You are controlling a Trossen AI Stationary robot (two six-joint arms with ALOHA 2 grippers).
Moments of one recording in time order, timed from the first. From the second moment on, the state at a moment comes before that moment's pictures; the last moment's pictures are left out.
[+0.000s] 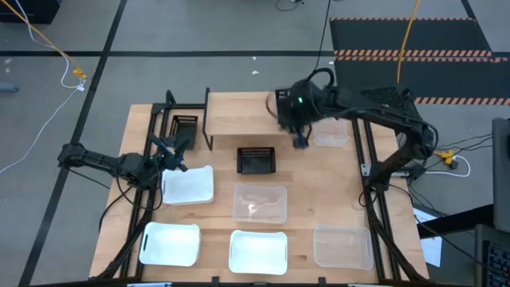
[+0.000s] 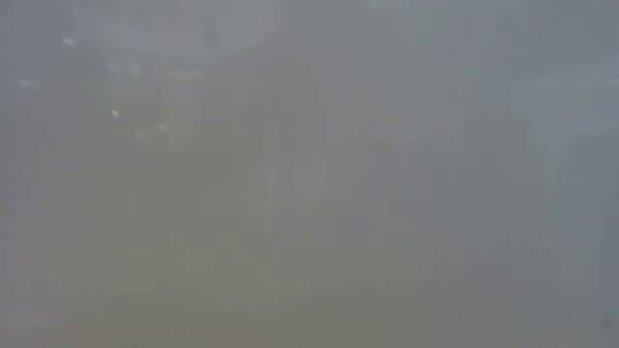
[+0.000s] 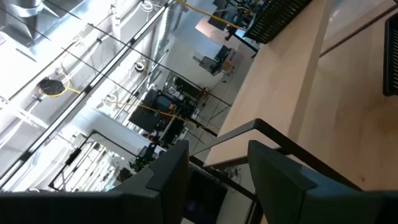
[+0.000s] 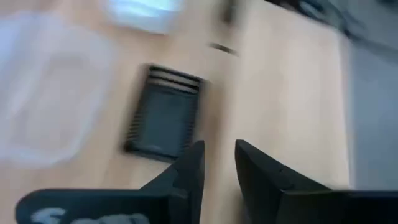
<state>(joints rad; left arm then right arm) -0.24 0.18 0.03 0.32 -1.02 1.11 -0.30 1.52 1.61 -0.96 -0.13 -0.58</state>
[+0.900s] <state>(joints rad) -0.24 0.18 0.03 0.32 -1.02 1.12 -0.13 1.66 0.92 -0.26 0.05 -1.36</state>
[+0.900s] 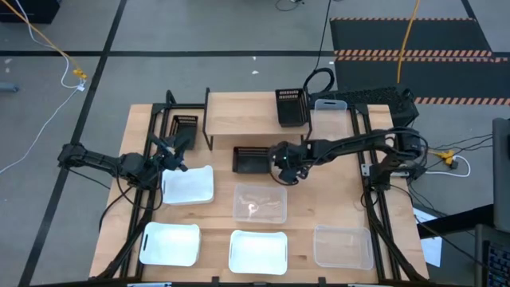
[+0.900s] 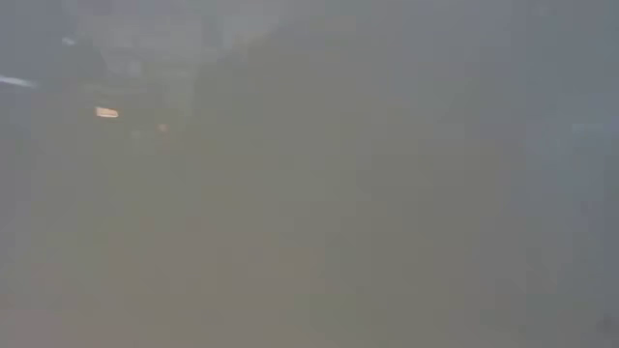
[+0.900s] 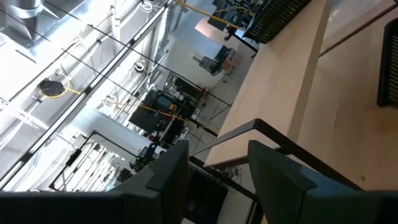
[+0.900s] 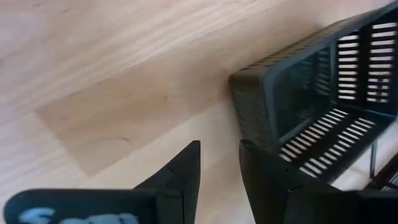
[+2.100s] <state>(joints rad) -0.24 0.18 0.03 0.32 -1.02 1.12 -0.17 1.79 0.92 -0.04 -0.08 -1.37</state>
